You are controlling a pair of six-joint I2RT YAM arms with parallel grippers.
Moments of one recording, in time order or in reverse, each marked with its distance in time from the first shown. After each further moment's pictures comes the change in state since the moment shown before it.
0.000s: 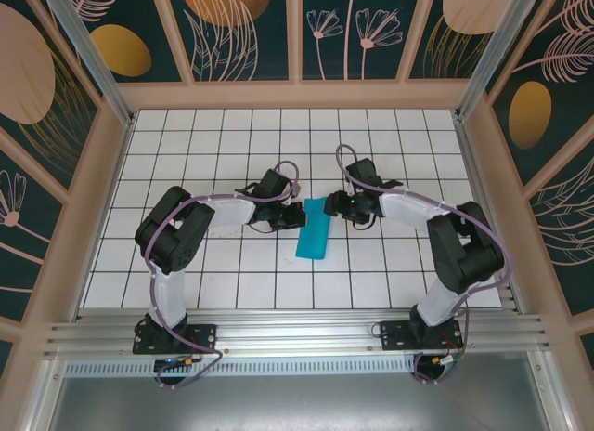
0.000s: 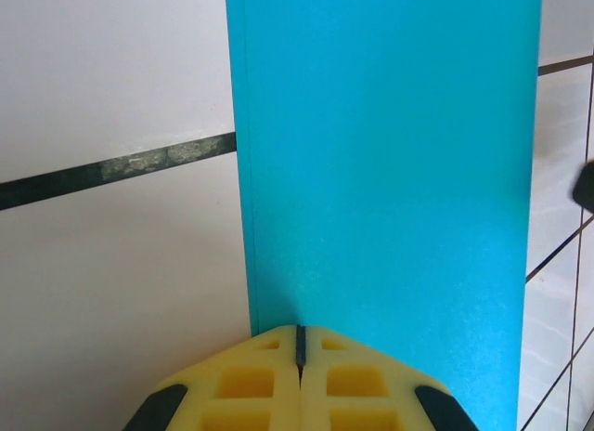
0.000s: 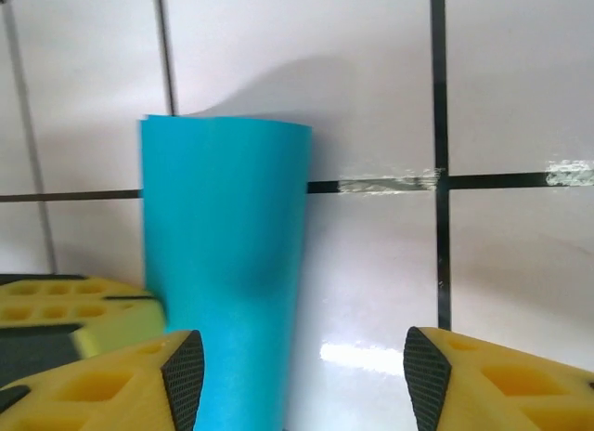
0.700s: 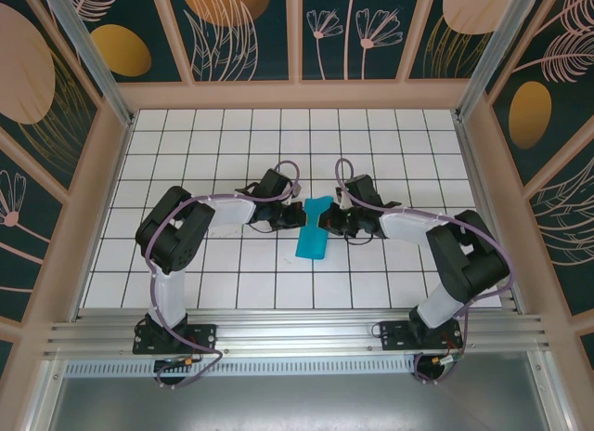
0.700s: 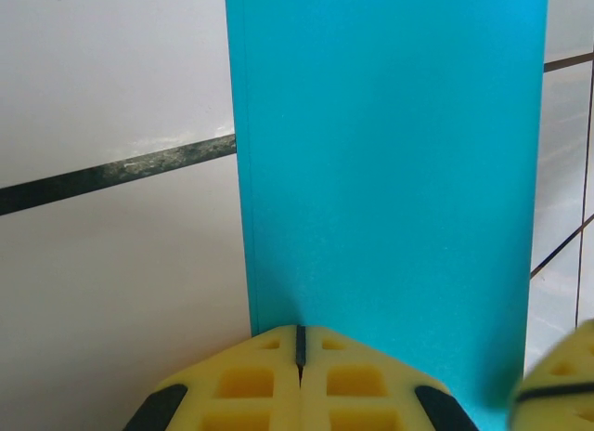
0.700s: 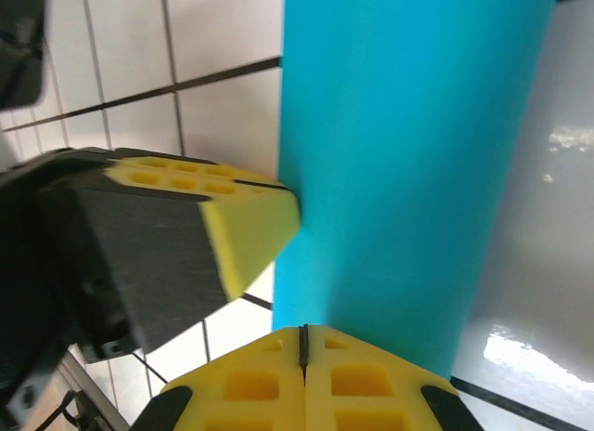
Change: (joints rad) left arm 0.000 0.004 0.004 -0.002 0.001 0.008; right arm 0.058 -0.018 -0.194 0.295 -0.257 0.159
